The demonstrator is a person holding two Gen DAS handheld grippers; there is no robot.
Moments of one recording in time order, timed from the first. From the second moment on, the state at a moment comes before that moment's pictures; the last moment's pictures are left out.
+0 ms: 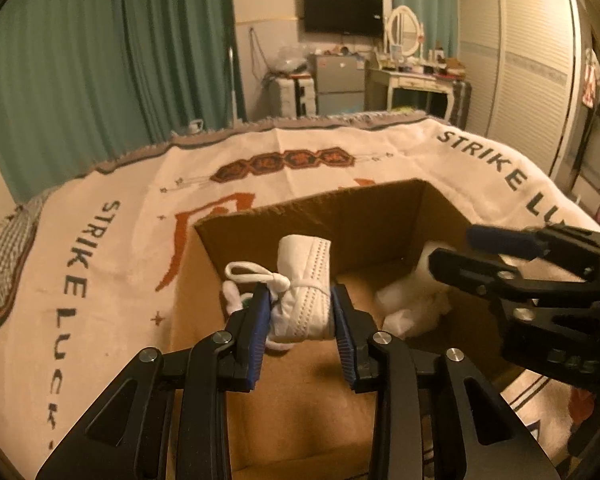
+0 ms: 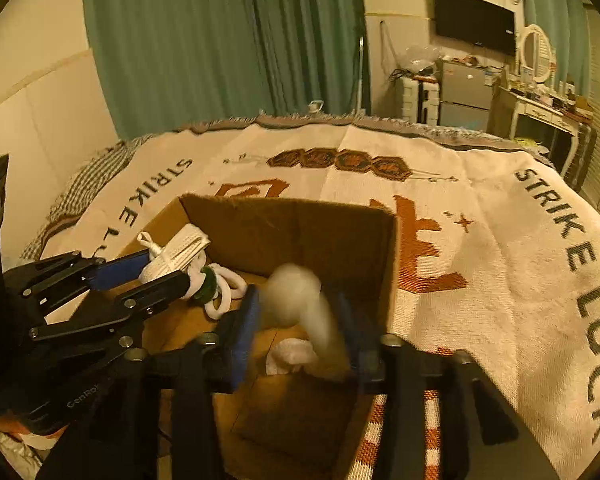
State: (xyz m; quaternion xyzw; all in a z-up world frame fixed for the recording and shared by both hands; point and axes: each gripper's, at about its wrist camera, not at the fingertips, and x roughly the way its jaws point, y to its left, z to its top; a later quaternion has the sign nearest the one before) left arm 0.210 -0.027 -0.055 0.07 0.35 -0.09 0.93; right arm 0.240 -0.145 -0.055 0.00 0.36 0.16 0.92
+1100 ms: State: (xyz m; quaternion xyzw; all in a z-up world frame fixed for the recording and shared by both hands) left arm 0.008 0.010 0.022 0.09 0.21 -0.11 0.97; right arm 0.001 -0.151 0.031 -0.02 0.30 0.07 0.95
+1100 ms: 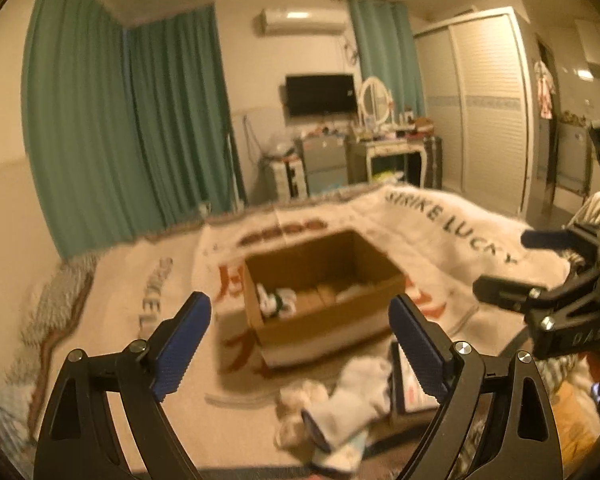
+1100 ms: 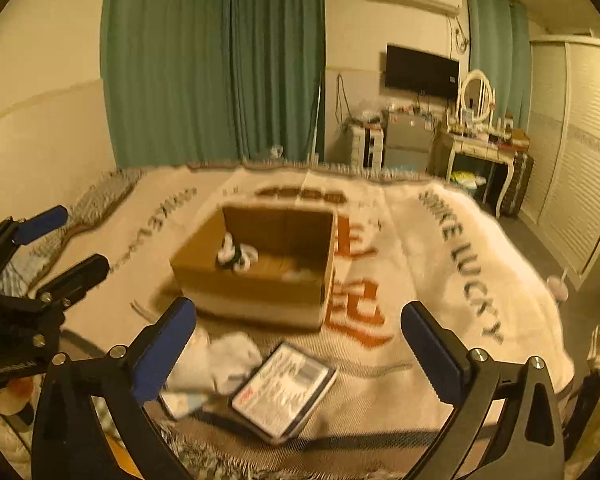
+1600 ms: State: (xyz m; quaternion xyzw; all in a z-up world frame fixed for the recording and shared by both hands) left arm 0.031 0.007 -0.085 0.07 0.33 -0.10 0.93; right arm 0.028 -0.117 -0.127 -0.04 0.43 0.07 0.90
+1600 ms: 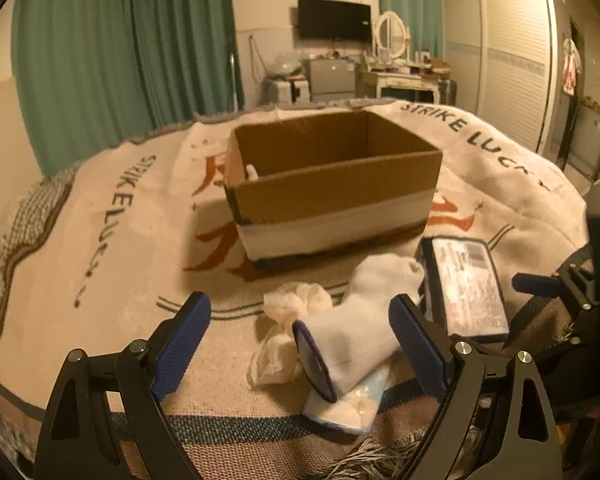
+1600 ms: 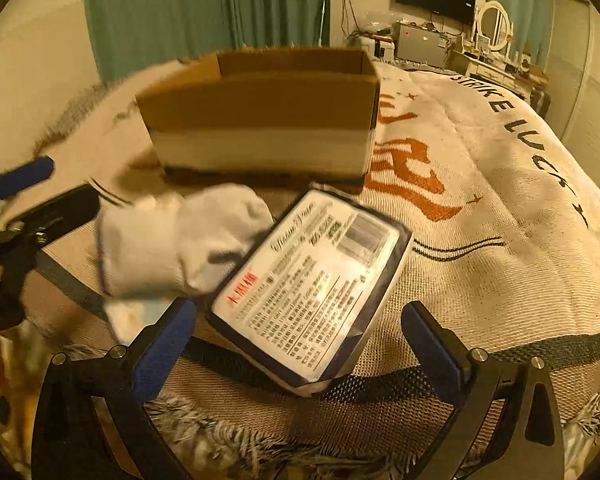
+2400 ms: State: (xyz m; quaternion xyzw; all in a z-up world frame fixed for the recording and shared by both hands) left arm 0.035 -0.025 -0.108 0.12 0.36 -0.13 0.92; right arm 0.033 -0.162 -0.126 0.07 0.42 0.10 0.90
